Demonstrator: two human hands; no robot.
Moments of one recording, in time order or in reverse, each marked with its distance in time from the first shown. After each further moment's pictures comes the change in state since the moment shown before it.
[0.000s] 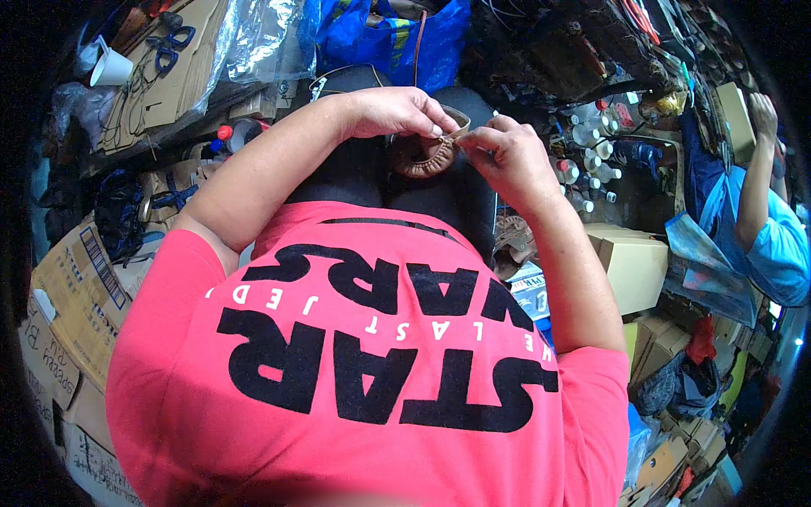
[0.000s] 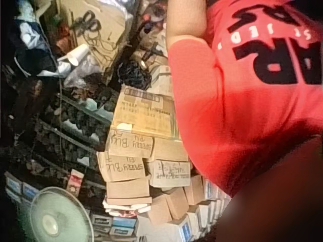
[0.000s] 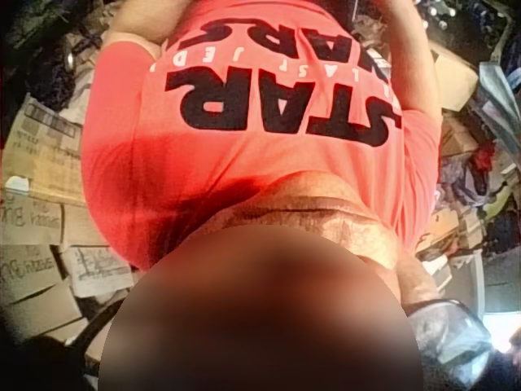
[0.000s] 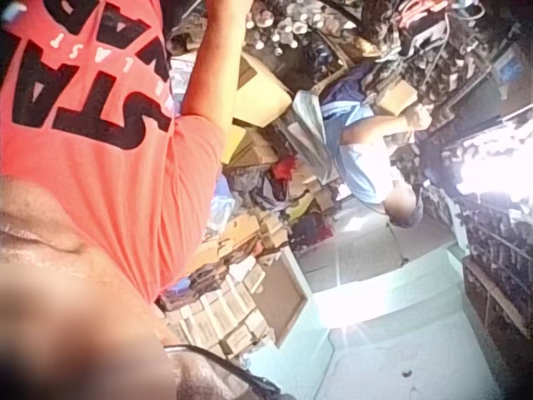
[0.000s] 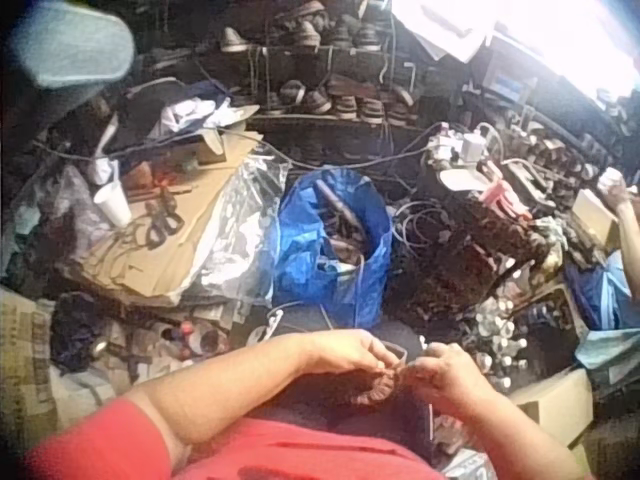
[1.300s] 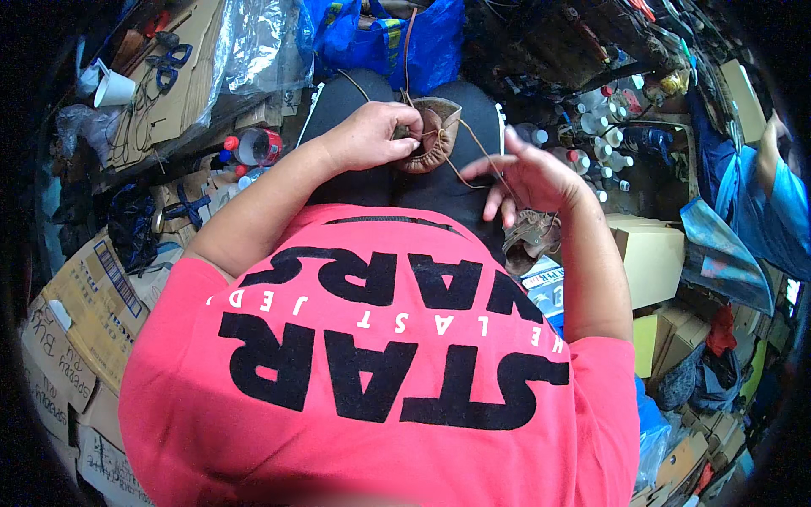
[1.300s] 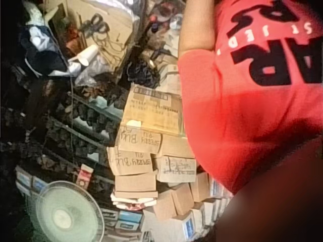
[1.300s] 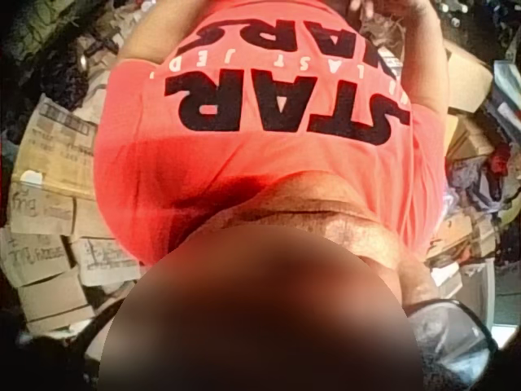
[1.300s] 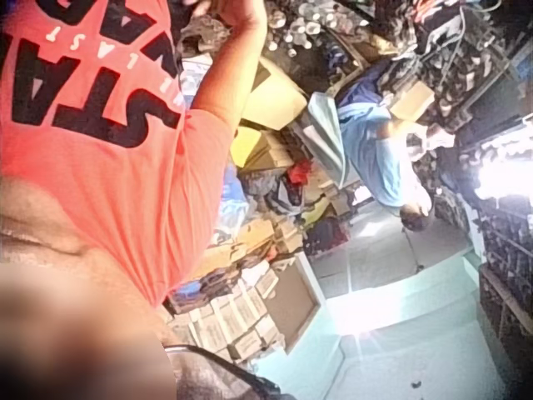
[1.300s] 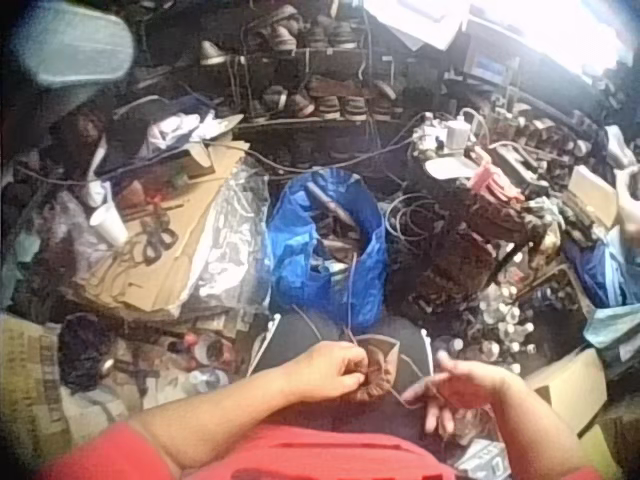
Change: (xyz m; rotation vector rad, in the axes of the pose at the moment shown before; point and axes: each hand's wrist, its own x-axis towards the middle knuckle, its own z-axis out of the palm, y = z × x) left_hand -0.036 -0.015 0.024 0.685 0.427 0.320; right_hand -0.020 0.048 -0.004 1.518 -0.882 0.685
